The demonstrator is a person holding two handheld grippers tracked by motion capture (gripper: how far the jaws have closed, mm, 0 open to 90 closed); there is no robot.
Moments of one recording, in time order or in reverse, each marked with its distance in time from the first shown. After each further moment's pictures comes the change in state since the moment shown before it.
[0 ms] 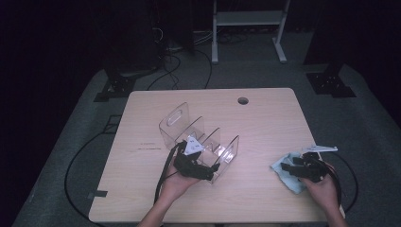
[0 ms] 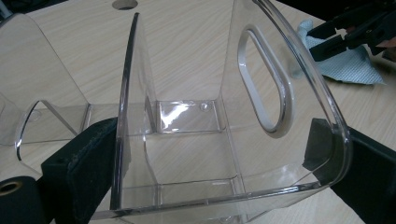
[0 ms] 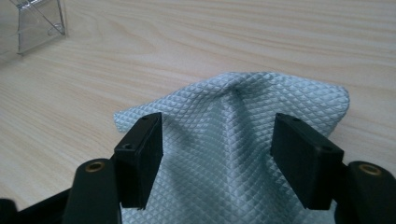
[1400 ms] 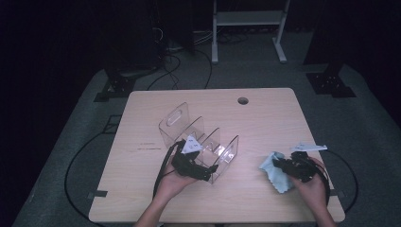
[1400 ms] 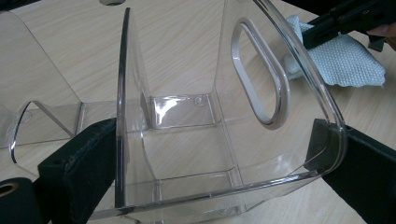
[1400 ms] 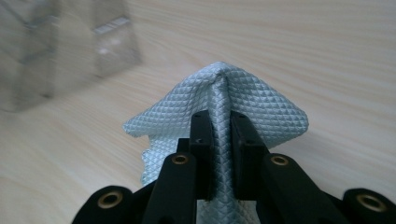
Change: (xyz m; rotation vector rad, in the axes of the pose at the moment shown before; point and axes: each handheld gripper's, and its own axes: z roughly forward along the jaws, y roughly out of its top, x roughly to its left) left arm 0.006 0.000 -0.003 0.017 -0.051 0.017; right arm 0.053 0.021 -0.008 -0.035 0.057 -0.060
